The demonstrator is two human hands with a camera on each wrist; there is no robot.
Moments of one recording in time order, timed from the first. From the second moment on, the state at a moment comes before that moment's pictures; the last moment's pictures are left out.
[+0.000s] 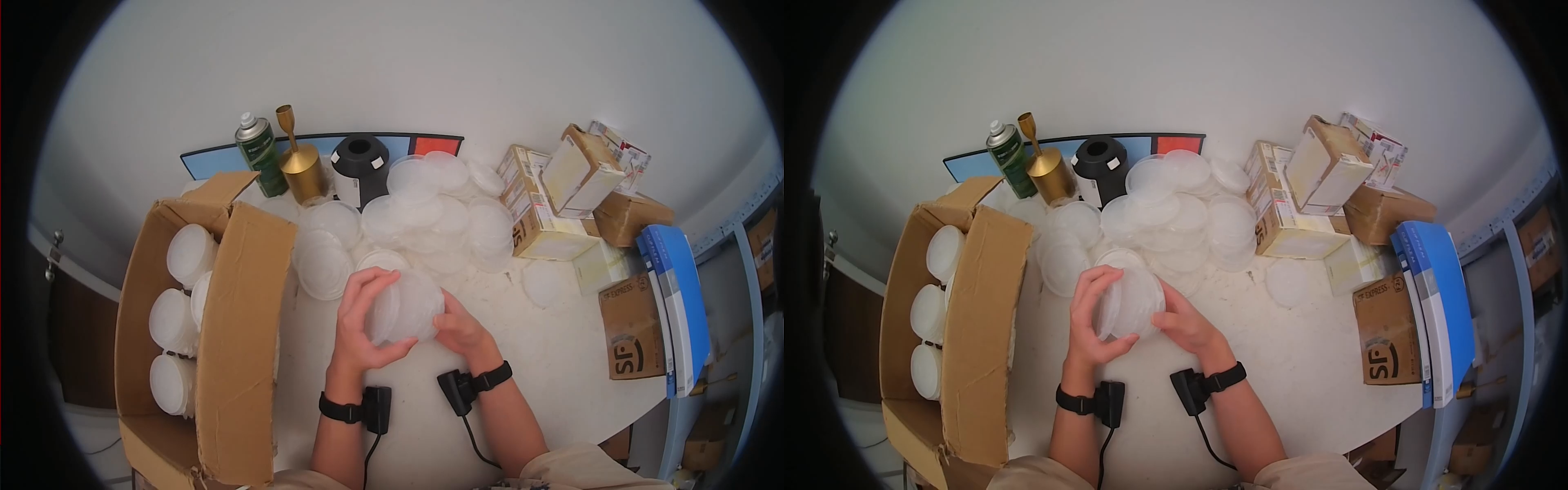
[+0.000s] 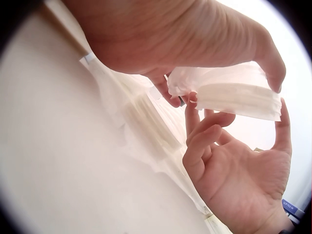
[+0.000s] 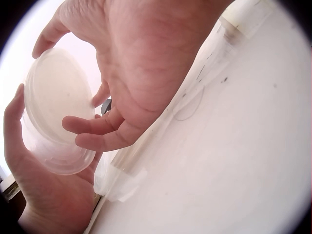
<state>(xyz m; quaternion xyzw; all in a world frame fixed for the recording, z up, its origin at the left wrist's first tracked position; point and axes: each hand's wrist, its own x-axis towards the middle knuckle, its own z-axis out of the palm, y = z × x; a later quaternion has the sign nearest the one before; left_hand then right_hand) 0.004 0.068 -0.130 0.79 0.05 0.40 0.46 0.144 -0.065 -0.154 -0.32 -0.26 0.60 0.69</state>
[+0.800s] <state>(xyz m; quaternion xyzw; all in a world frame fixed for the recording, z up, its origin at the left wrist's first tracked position) 0.006 0.066 -0.131 0.79 0.04 0.40 0.46 0.144 -0.062 -0.157 -0.34 -0.29 0.56 0.69</state>
